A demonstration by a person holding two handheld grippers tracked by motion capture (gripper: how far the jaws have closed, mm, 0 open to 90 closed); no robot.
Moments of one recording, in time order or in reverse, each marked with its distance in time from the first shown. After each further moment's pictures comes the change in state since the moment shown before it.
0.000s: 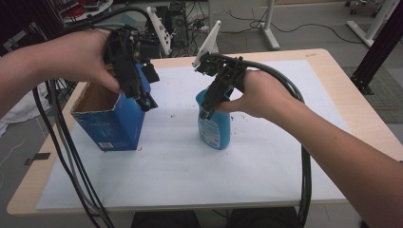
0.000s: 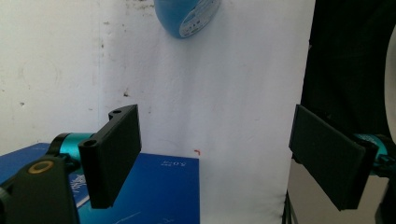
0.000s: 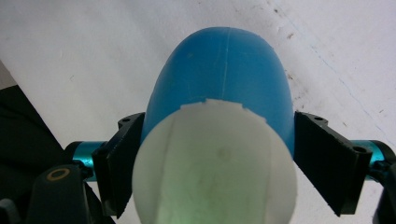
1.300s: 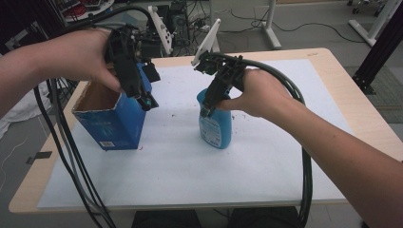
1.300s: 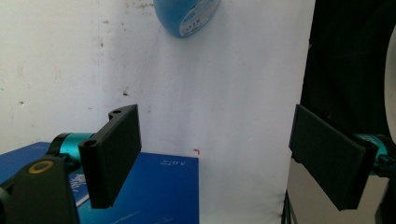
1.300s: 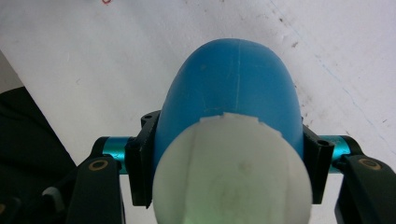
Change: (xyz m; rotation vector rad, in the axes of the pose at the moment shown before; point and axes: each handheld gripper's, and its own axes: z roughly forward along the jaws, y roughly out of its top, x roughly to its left) left arm -0.001 0.000 0.000 0.002 -0.002 -0.006; right arm 0.002 0.002 0.000 -0.025 0.010 -0.025
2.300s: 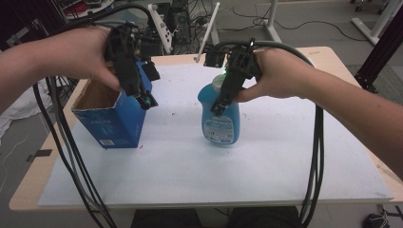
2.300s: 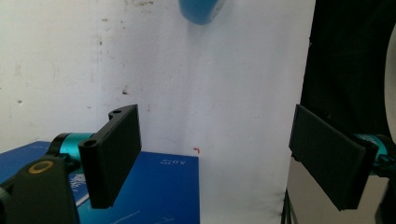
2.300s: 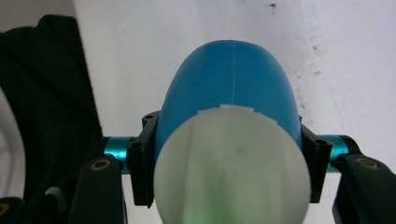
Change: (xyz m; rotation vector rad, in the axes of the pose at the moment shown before) left arm 0.002 0.000 0.001 0.009 -0.005 0.005; right arm 0.000 -0.003 -0.035 0.025 0.131 -0.377
